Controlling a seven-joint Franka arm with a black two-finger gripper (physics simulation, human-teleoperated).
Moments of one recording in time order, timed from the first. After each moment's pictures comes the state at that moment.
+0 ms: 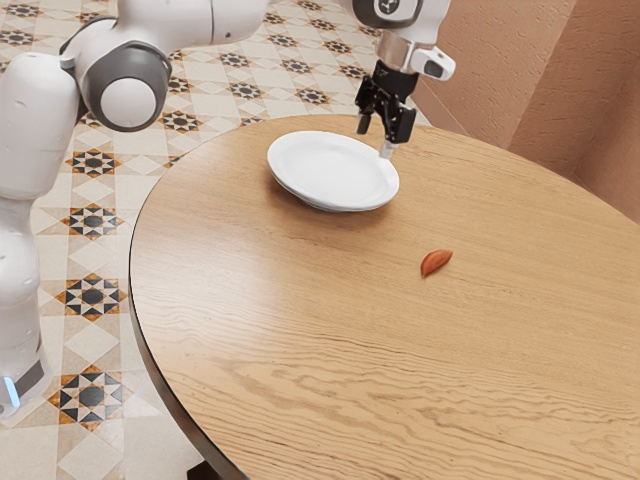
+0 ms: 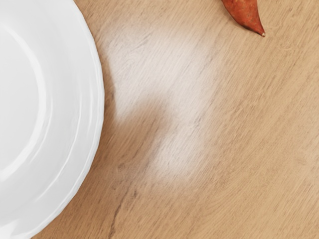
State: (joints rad) arm 0.25 0.33 -0.16 -1.09 0.00 1.34 -0.04
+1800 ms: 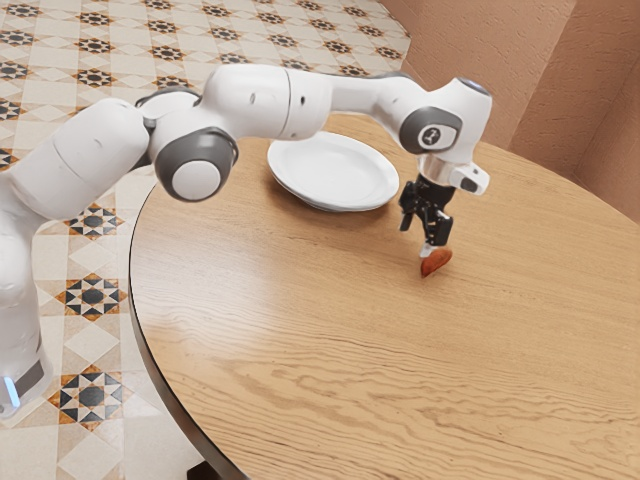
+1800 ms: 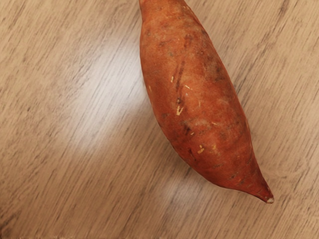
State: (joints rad) arm 0.05 0.74 0.02 -0.92 -0.09 1.62 0.00
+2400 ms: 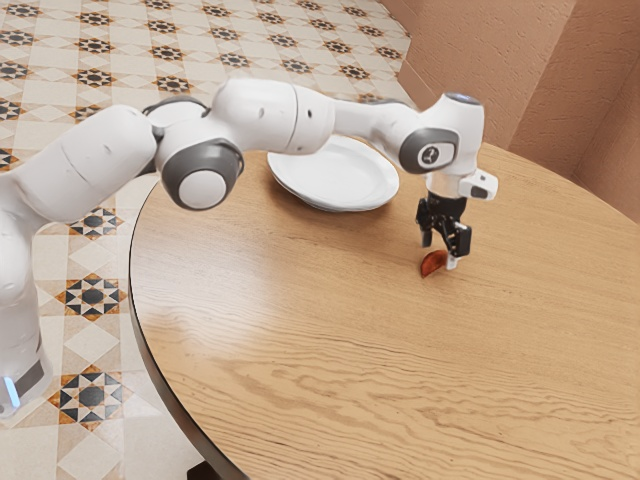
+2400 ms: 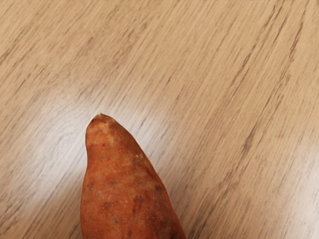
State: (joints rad) arm 0.05 0.80 0.02 -0.92 -0.20 1.85 -0.04
